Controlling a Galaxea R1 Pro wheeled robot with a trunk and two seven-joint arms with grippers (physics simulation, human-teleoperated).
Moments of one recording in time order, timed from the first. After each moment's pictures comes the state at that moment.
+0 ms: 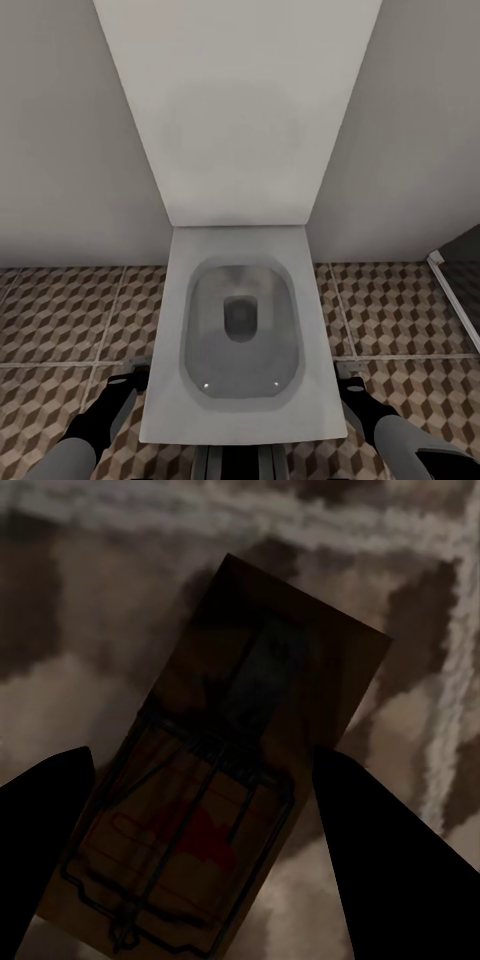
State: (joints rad) left arm -0.57 0.08 0.02 -0.60 0.10 0.30 0.24; right arm -0.74 -0.08 -0.04 -0.14 0.14 0.03 -0.16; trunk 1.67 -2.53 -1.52
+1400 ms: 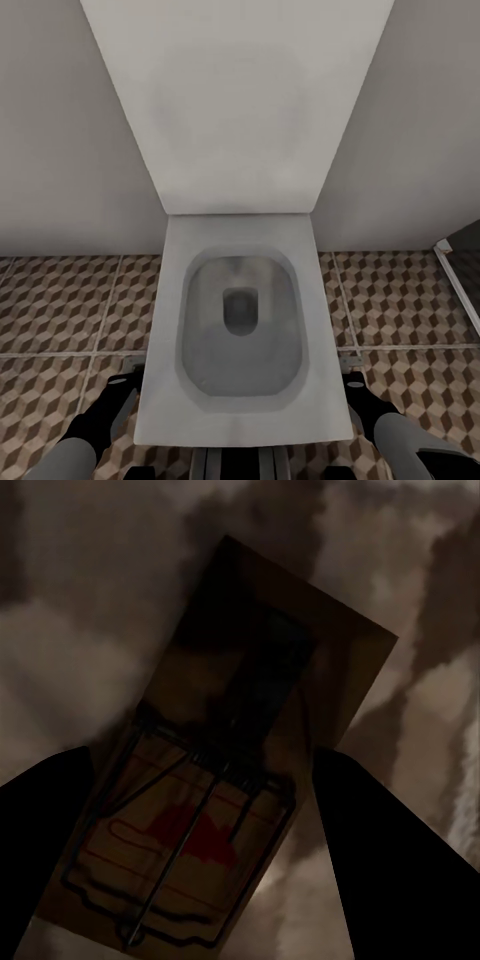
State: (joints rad) left arm -0.57 0.08 0.02 -0.60 0.10 0.30 0.24; right arm -0.74 -0.08 -0.05 -0.17 0.16 0.03 -0.17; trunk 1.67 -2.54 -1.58
